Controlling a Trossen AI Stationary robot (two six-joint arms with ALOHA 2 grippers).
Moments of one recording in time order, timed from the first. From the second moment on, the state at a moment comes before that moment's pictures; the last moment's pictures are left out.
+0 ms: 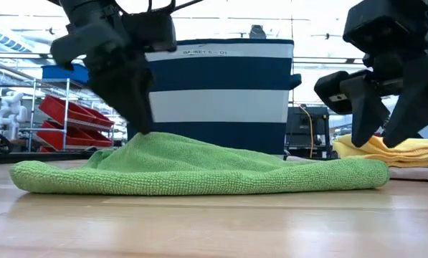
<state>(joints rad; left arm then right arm) -0.32 1.63 0.99 -0.46 -0.21 -0.28 0.45 1.46 0.58 -0.07 0.03 0.06</state>
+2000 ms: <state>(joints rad) -0.25 1.96 0.99 0.27 -0.02 -0.17 0.37 1.73 0.88 0.16 -0.02 -0.43</state>
